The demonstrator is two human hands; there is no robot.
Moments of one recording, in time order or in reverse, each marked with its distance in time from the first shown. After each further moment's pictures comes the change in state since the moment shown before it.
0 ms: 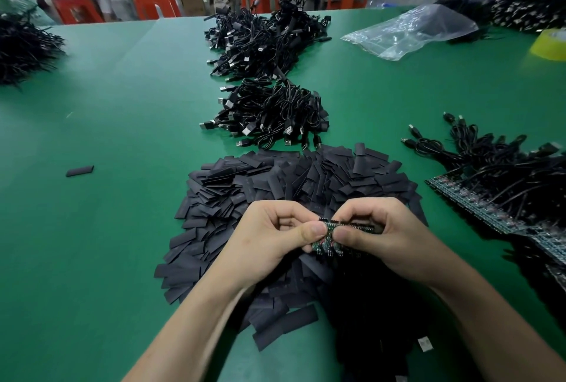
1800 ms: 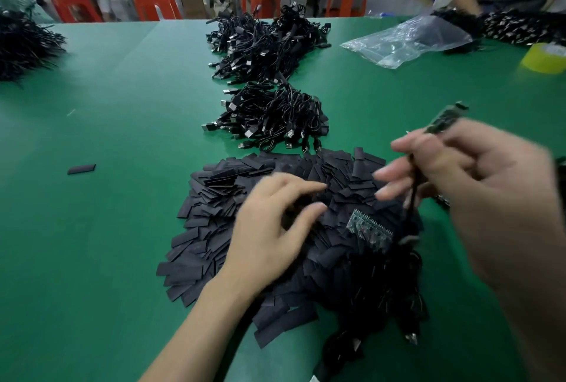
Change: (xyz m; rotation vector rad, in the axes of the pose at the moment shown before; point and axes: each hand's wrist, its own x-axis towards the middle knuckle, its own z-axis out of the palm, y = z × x) left_hand 0.005 -0.004 0.001 0.829 0.310 0.450; right_hand -0.016 -0.109 -0.002 0.008 0.546 -0.231
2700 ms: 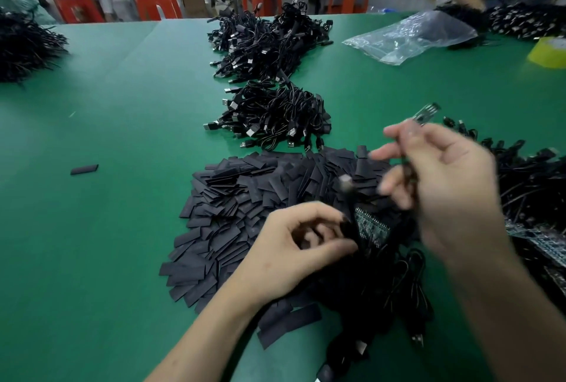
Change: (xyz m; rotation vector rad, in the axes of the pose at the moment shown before) left_hand -0.013 0.013 0.009 -0.771 -0.299 -0.263; right_hand 0.016 0.043 0.012 0.172 0.222 0.219
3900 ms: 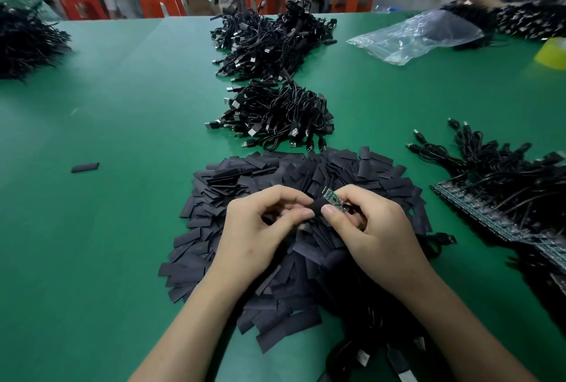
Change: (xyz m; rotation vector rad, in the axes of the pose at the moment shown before) left_hand 0.005 -0.005 -0.032 0.354 0.316 0.119; right_hand -0.027 0.064 0.009 -0.709 -0.342 -0.187
